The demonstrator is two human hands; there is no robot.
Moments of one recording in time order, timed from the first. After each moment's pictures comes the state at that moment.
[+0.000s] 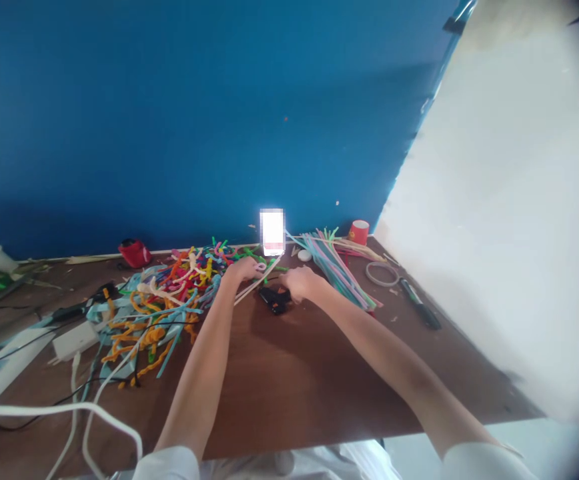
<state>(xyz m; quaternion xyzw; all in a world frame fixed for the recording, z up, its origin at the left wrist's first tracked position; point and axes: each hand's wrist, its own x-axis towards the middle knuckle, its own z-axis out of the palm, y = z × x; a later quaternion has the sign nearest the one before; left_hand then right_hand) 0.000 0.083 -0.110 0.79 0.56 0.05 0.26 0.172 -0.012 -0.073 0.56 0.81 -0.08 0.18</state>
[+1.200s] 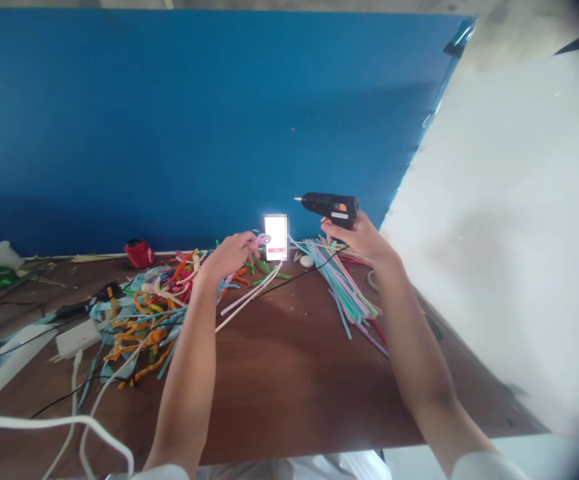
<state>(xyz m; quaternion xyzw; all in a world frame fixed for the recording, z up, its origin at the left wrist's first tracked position) -0.022 0.018 -0.006 0.81 0.48 0.22 0.24 0.272 -0.018 0.001 0.42 0.70 -0.26 -0.51</state>
